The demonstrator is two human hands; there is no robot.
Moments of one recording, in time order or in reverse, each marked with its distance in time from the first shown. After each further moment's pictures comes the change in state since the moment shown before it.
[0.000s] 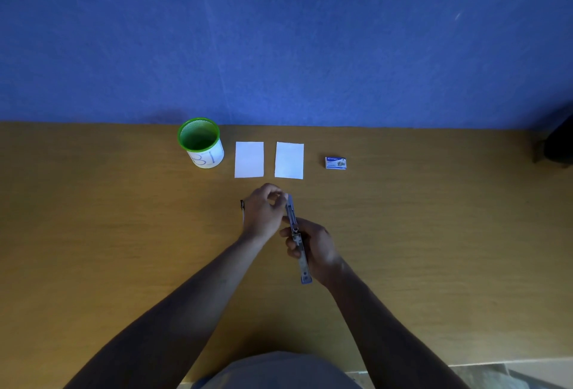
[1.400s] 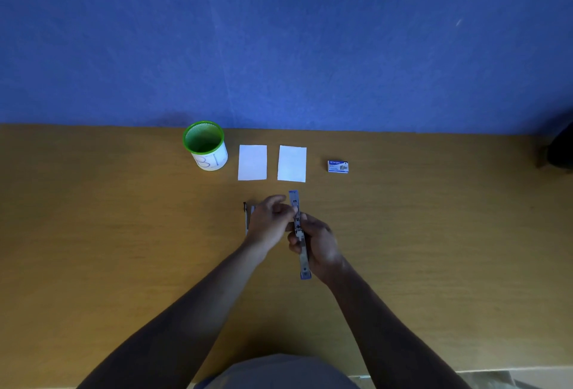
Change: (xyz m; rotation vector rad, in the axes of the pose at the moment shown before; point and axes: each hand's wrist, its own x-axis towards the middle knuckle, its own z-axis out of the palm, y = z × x) left_hand -0.018 0.008 -0.005 -0.249 -0.177 -0.287; right_hand -0.001 -0.007 0.006 -0.023 -0.063 -0.130
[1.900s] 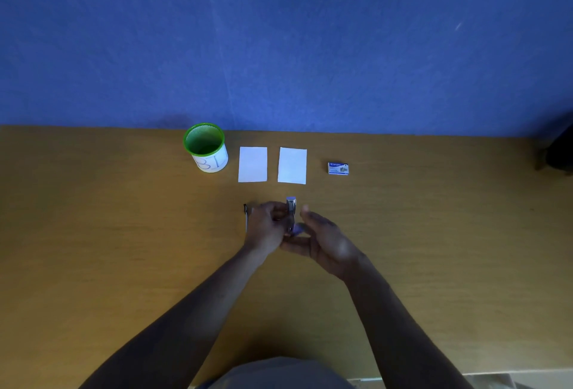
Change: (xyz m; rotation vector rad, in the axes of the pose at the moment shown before) left_hand -0.001 -0.008 0.000 -0.003 0.010 0.045; right_hand -0.009 -0.031 -0.001 -0.026 -0.146 0.137
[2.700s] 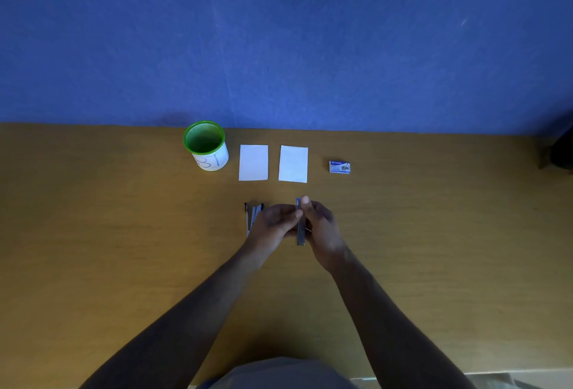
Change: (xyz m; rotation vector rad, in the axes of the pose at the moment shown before) left_hand -0.008 0.000 -0.005 -0.339 -0.267 0.008; right_hand 0.021 0.007 0.006 -0.194 0.279 -0.214
